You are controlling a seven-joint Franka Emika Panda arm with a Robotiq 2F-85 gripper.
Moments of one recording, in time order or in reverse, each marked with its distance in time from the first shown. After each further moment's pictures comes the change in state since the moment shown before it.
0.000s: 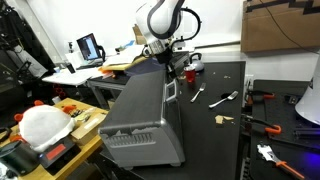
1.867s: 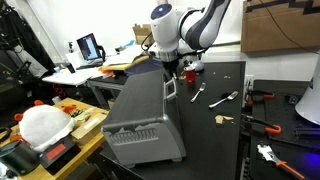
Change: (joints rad) arm 0.088 -0.114 -0.052 -0.269 -0.701 0.394 0.597
